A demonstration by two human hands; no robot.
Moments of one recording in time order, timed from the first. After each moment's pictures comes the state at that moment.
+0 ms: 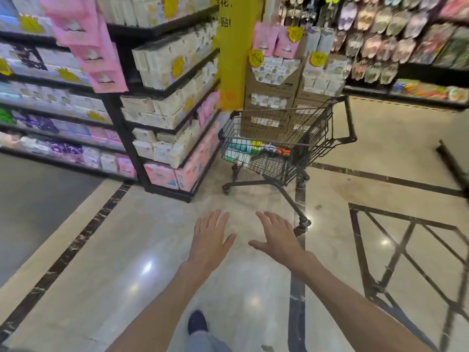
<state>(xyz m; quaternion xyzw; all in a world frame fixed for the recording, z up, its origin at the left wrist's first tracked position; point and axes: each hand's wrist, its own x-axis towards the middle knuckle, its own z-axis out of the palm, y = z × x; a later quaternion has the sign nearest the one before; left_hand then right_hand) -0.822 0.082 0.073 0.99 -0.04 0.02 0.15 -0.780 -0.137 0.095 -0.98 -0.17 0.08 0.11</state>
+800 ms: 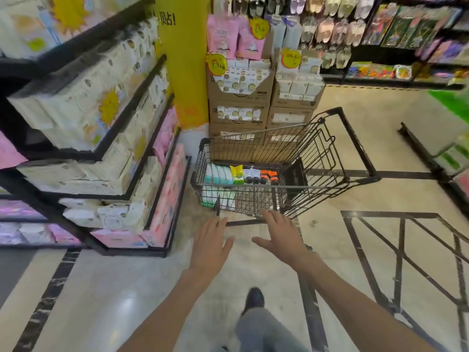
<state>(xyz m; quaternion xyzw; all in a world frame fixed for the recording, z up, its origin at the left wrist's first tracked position) -0.362 0.158 0.042 0.97 -0.13 -0.04 0.22 -0.369 -0.068 0.088 -0.99 -0.03 0.08 0.11</state>
